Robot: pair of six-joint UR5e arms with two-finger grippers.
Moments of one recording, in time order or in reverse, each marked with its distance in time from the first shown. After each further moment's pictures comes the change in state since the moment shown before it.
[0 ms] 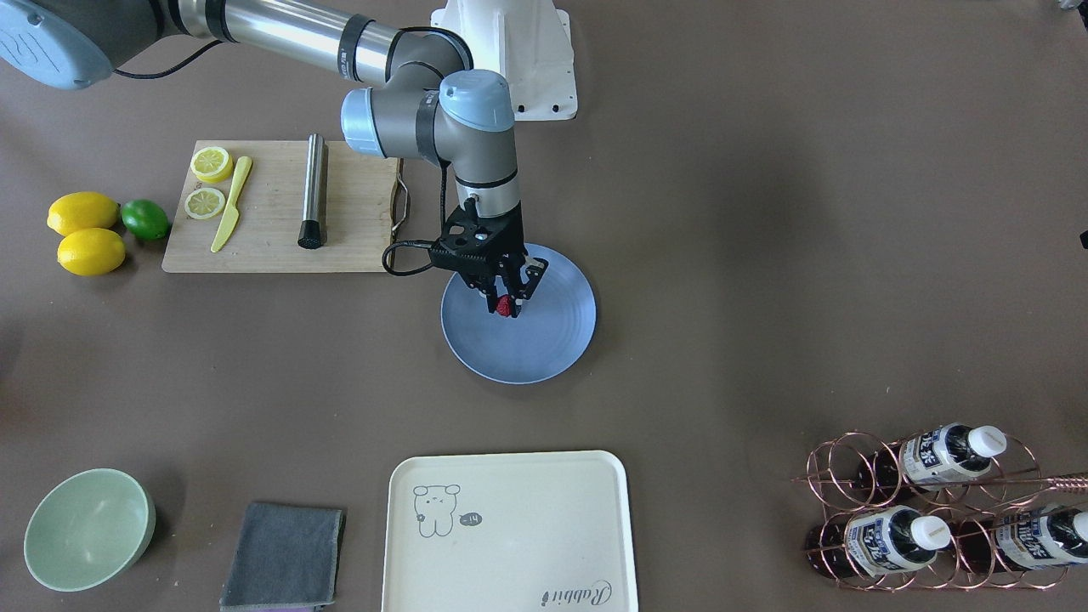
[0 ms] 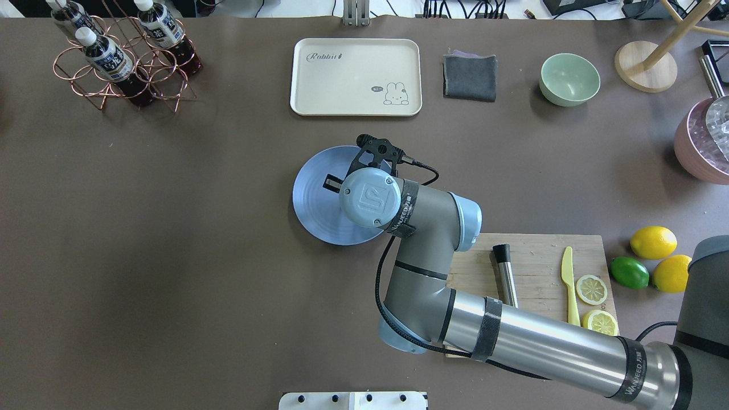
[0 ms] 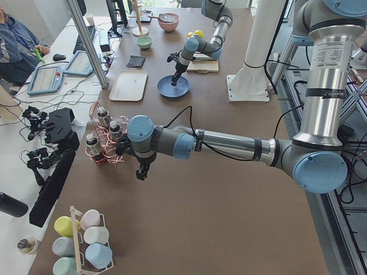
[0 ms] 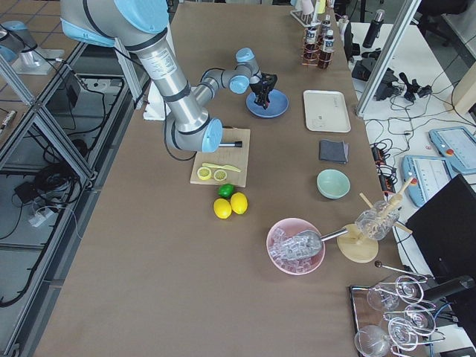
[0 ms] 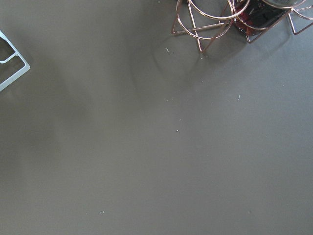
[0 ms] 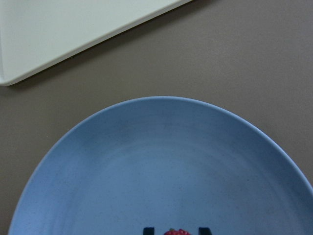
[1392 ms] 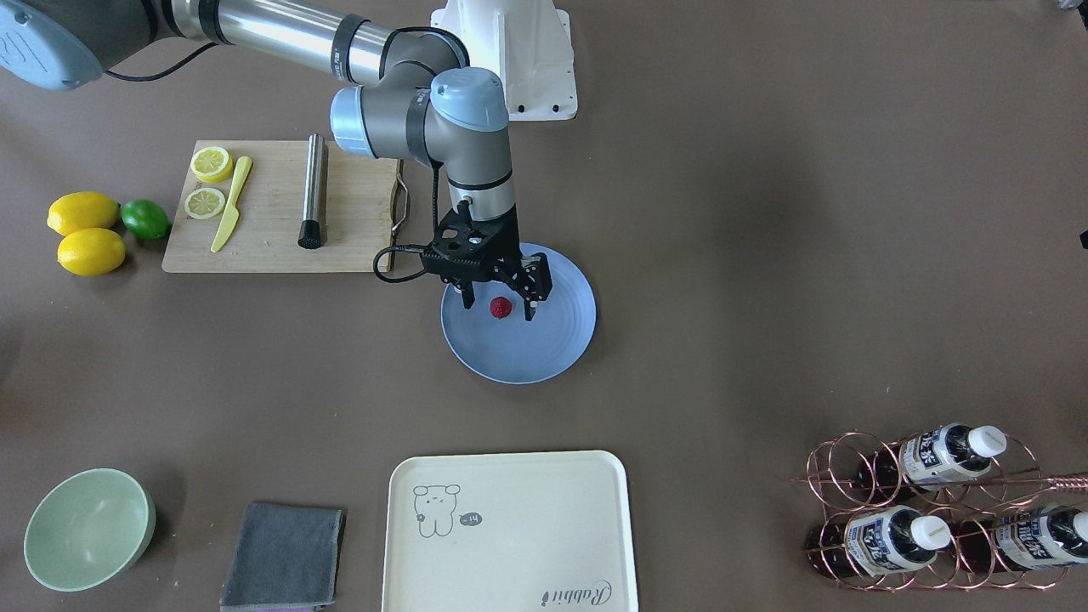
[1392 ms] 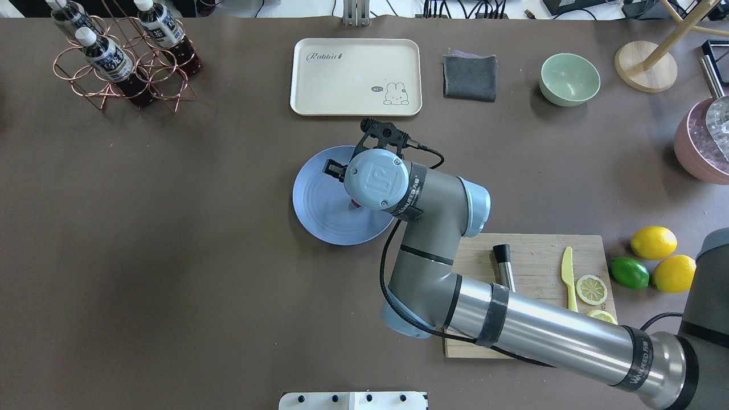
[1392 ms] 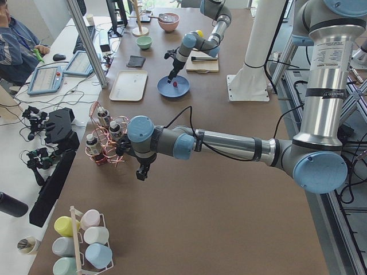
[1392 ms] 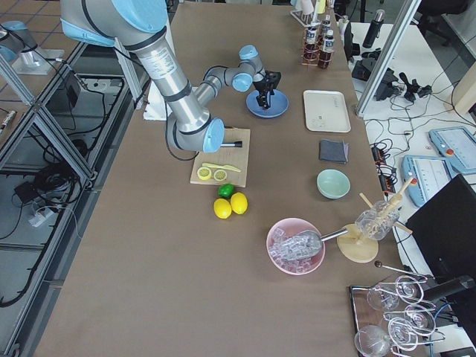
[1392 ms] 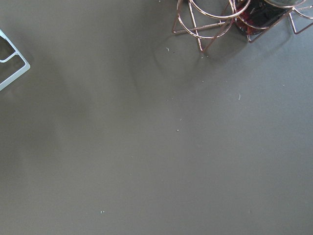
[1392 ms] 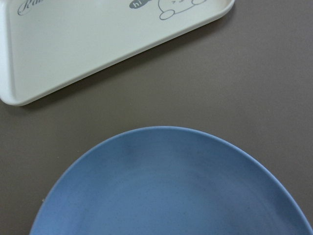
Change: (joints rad) left arm 0.000 0.001 0.002 0.001 0.000 0.000; right arm 0.060 -0.003 0.046 -0.041 0.053 -0.053
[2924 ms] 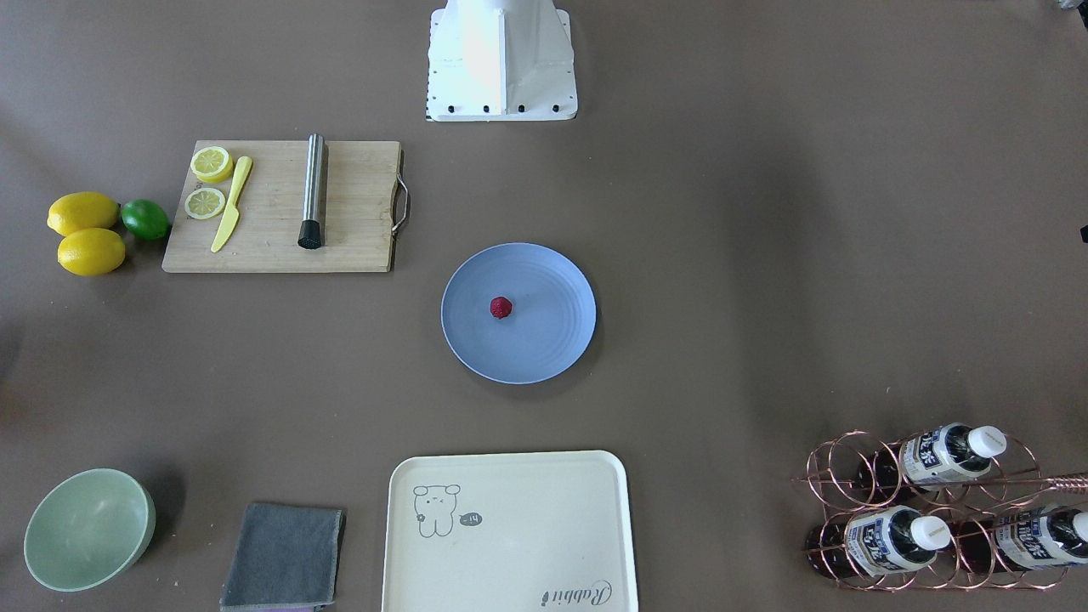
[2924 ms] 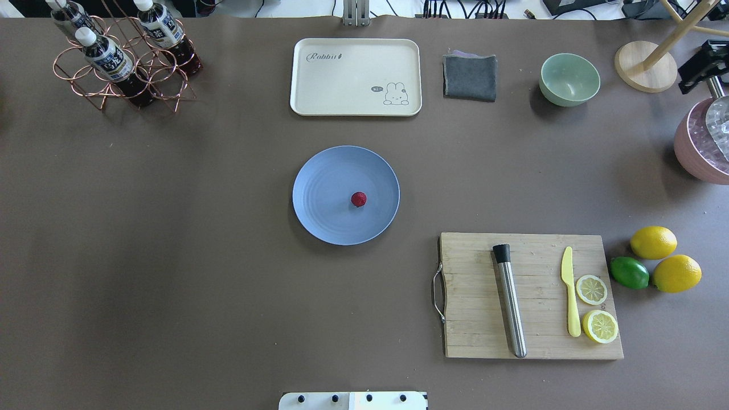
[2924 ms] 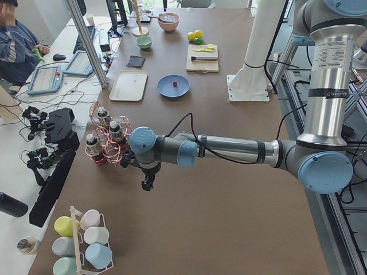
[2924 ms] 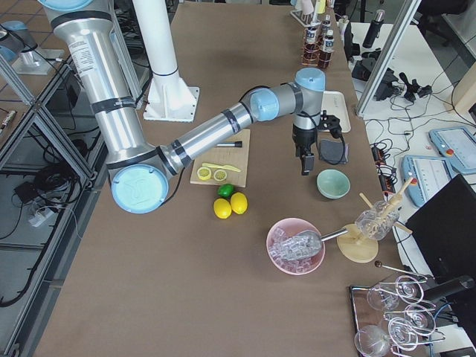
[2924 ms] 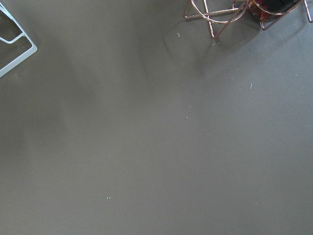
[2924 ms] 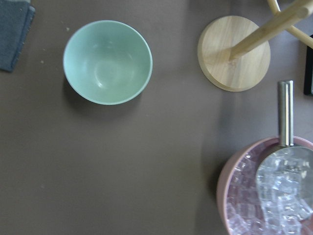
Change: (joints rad) left arm -0.001 0.027 0.046 0.040 0.020 0.072; right arm 0.869 -0.543 0.375 -0.501 0.587 -1.479
